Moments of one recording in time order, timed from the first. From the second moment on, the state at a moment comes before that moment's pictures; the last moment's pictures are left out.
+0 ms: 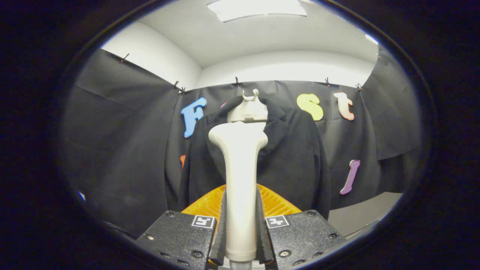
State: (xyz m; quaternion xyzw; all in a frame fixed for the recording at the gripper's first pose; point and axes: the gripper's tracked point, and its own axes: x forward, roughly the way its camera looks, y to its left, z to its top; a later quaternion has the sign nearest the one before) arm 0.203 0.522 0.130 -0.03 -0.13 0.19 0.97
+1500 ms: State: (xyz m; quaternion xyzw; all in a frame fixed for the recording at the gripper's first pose) arm 0.263 0.615 0.130 -0.01 -0.15 0.20 0.97
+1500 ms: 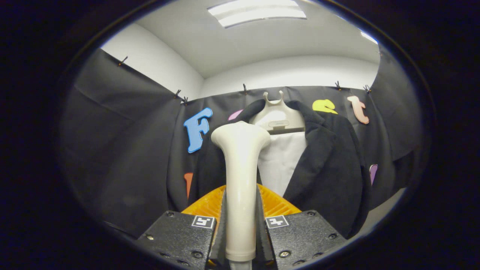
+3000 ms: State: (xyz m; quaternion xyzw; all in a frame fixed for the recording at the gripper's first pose) arm 0.214 0.577 -0.034 -0.08 -0.01 0.21 0.97
